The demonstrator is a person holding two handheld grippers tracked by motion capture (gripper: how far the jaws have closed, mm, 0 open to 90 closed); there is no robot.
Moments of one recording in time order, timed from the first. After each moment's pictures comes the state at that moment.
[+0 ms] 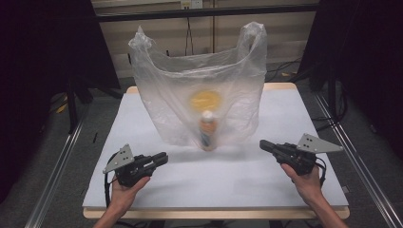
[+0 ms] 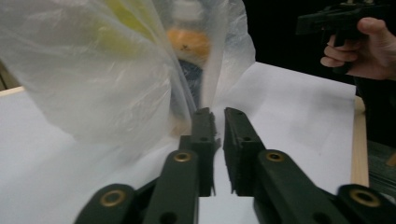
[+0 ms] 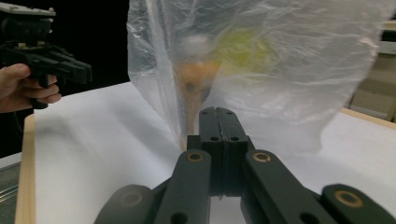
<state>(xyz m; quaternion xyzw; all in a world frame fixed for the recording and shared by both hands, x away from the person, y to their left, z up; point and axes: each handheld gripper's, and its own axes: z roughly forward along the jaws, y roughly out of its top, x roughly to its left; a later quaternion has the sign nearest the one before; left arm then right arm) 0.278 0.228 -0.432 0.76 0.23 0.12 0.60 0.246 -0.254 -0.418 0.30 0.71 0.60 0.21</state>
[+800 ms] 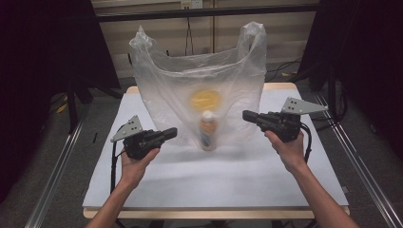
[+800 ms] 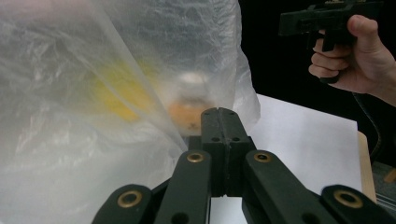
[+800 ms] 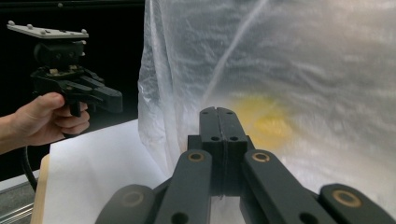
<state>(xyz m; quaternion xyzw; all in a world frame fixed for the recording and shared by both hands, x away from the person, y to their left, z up) 0.324 0.195 -0.379 0.75 0.21 0.11 0.62 0.303 -0.218 -0.347 0.27 0.71 0.63 0.18</state>
